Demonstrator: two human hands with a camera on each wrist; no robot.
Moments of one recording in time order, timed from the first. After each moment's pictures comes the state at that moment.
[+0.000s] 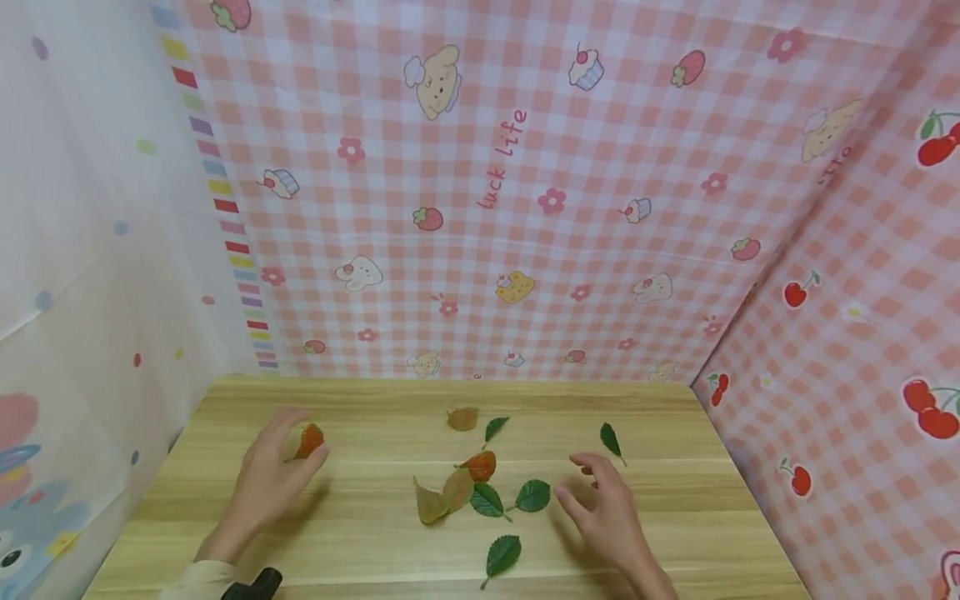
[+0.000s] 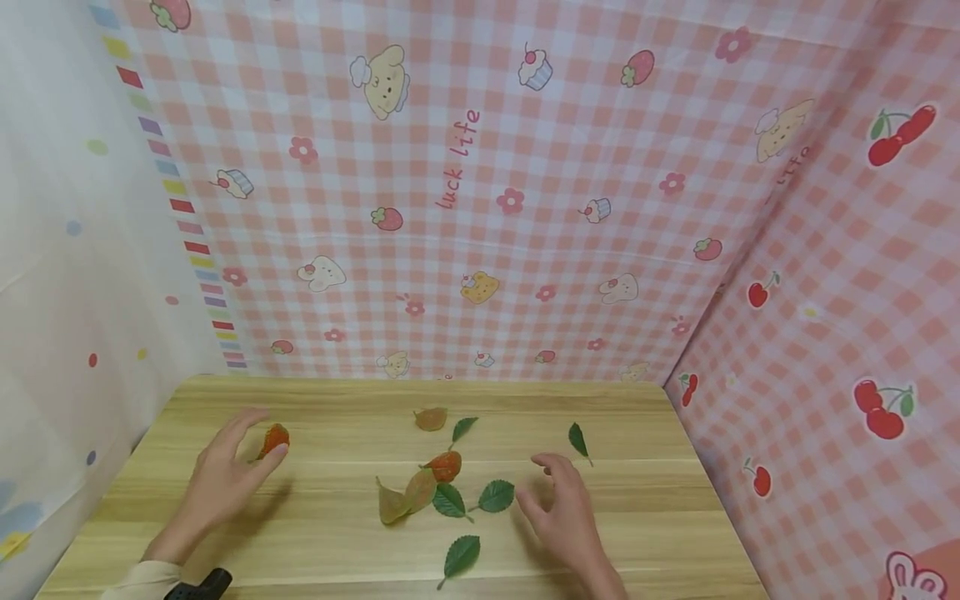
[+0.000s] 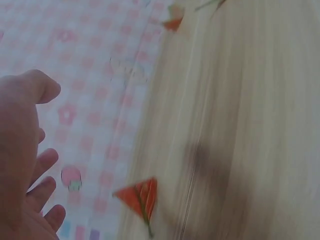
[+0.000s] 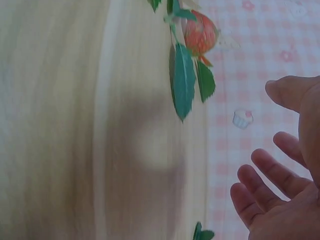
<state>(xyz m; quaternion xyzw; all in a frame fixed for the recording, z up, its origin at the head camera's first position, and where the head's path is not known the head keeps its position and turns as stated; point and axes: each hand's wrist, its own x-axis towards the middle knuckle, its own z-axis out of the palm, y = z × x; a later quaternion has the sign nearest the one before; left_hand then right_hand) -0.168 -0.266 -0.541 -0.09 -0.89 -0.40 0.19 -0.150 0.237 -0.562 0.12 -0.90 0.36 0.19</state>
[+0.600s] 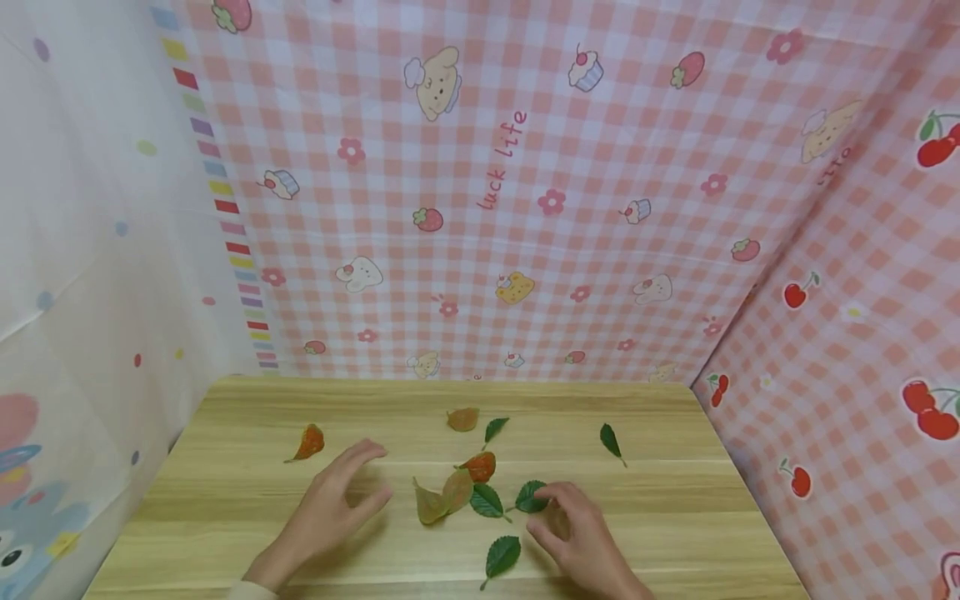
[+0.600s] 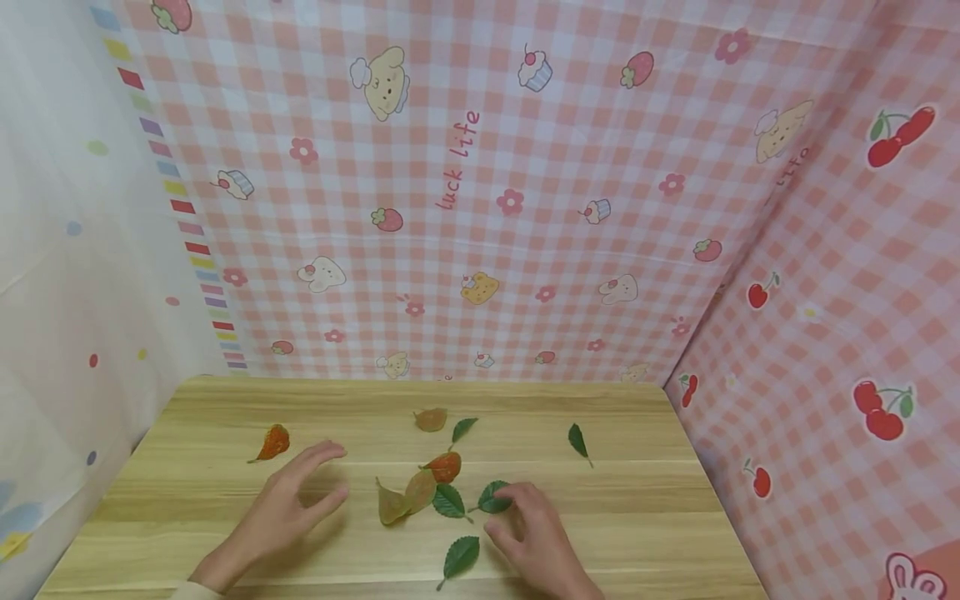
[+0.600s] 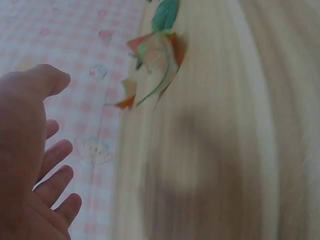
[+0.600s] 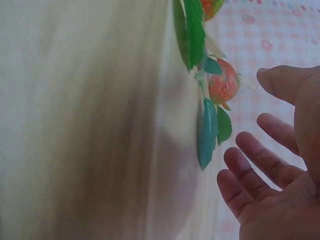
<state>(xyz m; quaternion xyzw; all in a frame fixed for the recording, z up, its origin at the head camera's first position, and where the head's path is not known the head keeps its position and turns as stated) -0.145 -0.194 -0.558 -0.22 -0.89 -0.37 0.18 -0.128 0.211 -0.570 0.17 -0.90 0.39 0.06</state>
